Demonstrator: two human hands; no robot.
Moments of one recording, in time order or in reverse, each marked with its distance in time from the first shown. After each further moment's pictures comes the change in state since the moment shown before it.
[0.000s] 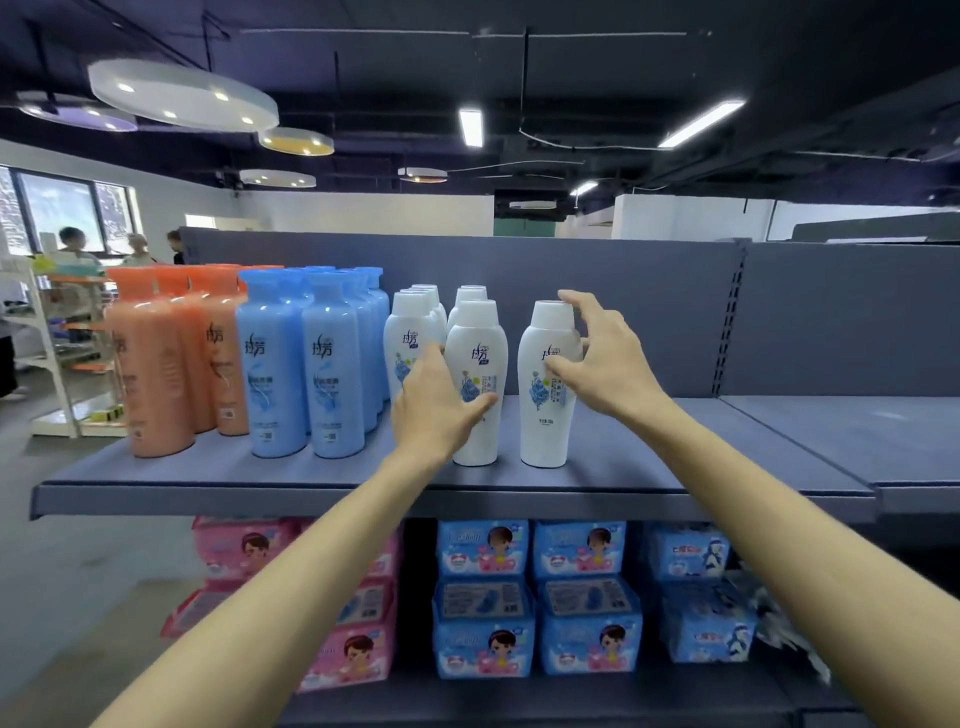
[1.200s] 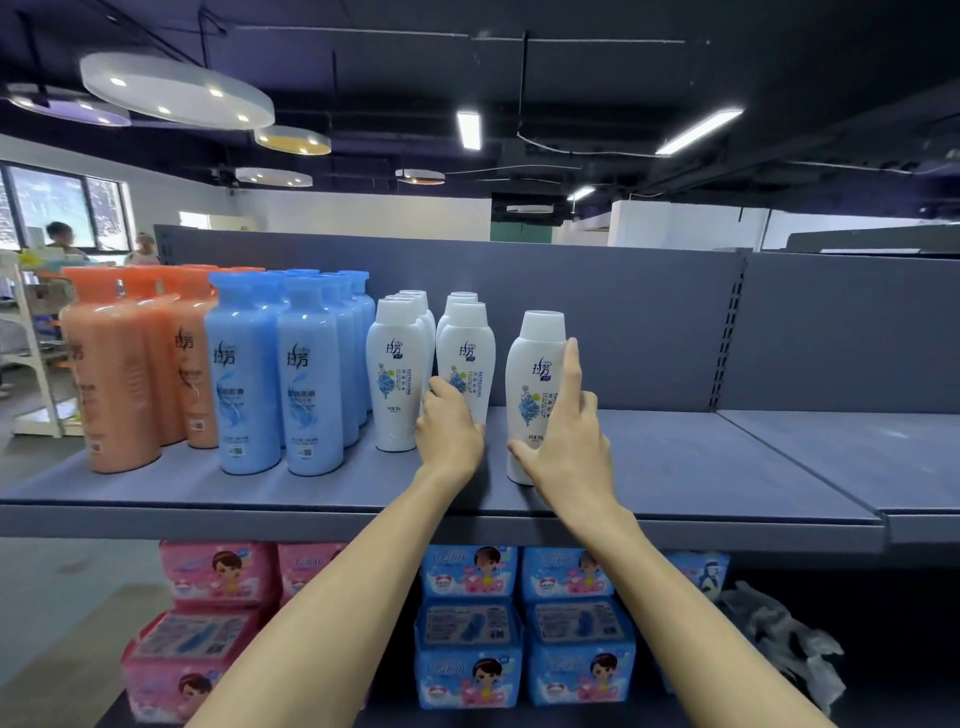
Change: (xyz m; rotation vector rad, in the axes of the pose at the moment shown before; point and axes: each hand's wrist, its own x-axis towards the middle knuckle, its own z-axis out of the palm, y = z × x) left_hand 0.027 -0.008 0.074 0.121 -0.037 -0.136; right_hand -0.044 0.014 0.059 -0.116 0.085 0.094
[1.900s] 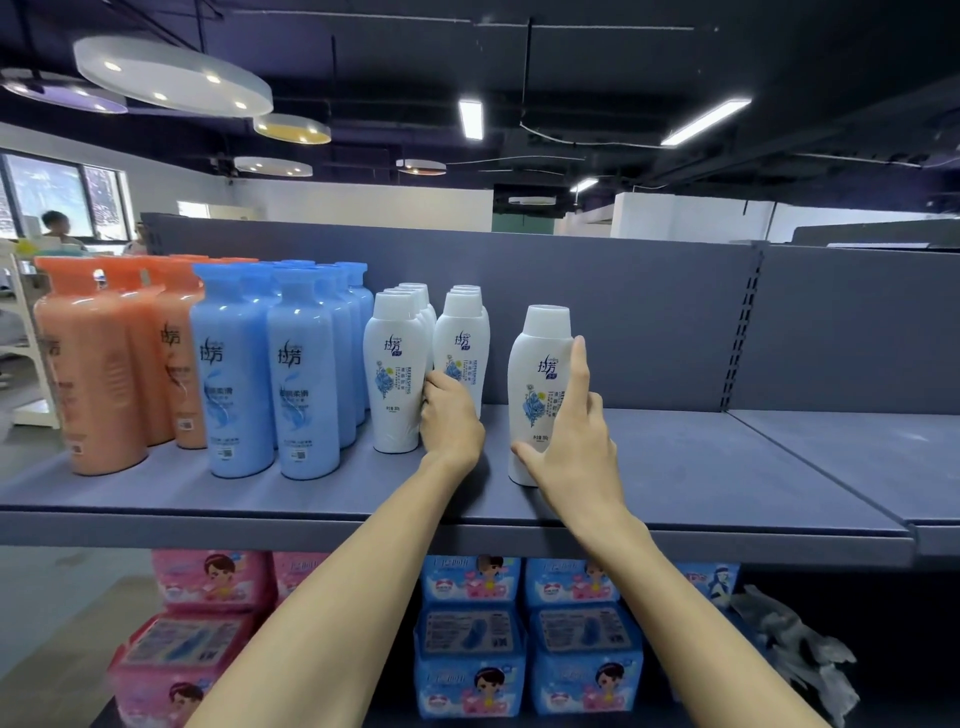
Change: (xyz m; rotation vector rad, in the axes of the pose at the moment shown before) left_hand 0.032 -0.007 0.026 0.058 -0.040 -0.067; right_hand 0.007 0.007 0.009 0.065 0.000 -0.027
